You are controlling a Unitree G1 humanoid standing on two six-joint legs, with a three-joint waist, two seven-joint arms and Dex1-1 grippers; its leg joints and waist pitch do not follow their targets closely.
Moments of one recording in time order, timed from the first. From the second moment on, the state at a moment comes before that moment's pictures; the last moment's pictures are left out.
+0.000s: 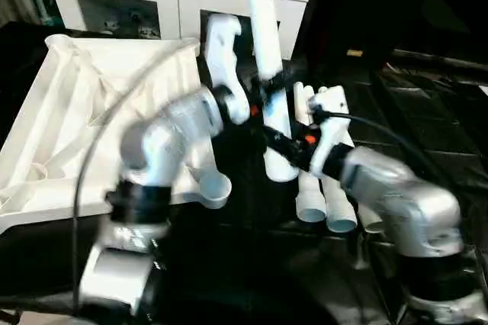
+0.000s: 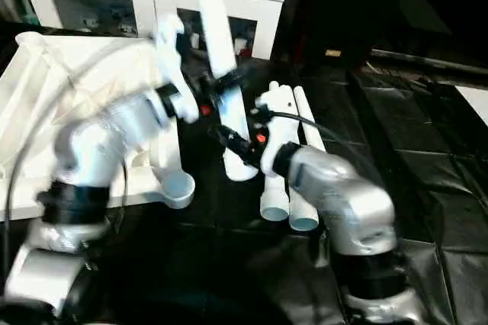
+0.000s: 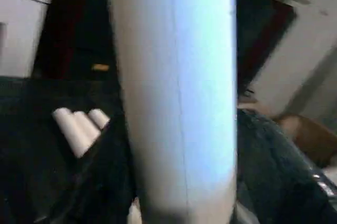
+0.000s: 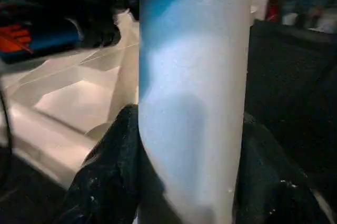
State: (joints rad) left arm -0.78 0.03 0.04 0.08 -0.55 0.79 -0.29; right arm -0.44 -0.20 0.08 -0.18 0.46 0.77 0.36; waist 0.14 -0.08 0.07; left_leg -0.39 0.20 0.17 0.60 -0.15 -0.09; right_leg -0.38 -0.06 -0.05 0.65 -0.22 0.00
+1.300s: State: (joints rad) left arm -0.79 0.13 0.04 0.02 -0.79 0.96 -0.63; right arm -0.39 -0.45 -0.07 -0.23 0.81 0.98 0.77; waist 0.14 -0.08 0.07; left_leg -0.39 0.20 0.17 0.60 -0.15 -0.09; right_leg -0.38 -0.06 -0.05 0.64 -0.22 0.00
